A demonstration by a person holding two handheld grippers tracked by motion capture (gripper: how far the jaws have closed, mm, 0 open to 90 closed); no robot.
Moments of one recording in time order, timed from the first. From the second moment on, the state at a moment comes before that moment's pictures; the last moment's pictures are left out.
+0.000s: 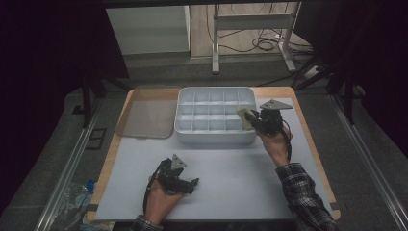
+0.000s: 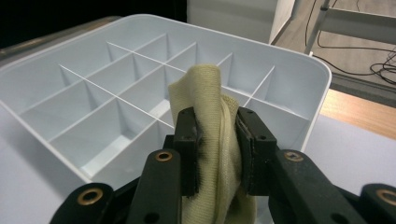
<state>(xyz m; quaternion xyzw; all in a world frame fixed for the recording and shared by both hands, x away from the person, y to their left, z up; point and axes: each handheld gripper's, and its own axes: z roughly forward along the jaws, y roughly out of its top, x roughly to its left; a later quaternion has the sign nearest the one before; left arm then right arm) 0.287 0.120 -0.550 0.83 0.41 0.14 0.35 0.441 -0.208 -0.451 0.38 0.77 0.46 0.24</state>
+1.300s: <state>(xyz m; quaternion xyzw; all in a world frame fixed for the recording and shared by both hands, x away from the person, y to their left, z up) 0.287 0.120 -0.550 0.83 0.41 0.14 0.35 0.451 -0.207 -0.484 0.38 0.77 0.44 0.26</state>
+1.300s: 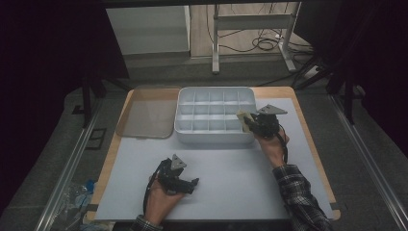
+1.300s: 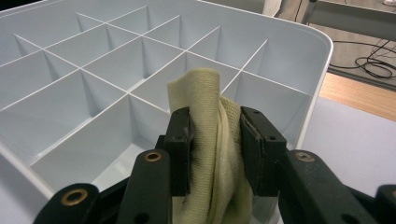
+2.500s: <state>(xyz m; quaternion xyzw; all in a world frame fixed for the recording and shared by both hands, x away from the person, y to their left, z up) 0.287 0.120 -0.550 0.83 0.41 0.14 0.35 0.437 -0.212 -0.468 0.37 0.78 0.44 0.24</state>
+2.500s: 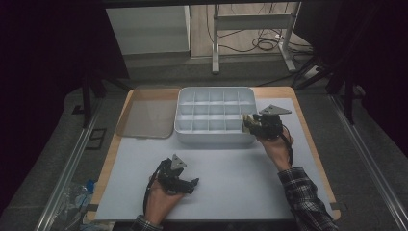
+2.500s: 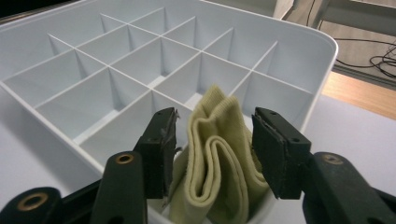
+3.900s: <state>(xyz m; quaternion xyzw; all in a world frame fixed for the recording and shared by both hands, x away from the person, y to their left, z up) 0.287 0.120 -0.550 0.83 0.41 0.14 0.35 0.456 -0.205 -0.481 0.38 0.81 0.38 0.22</state>
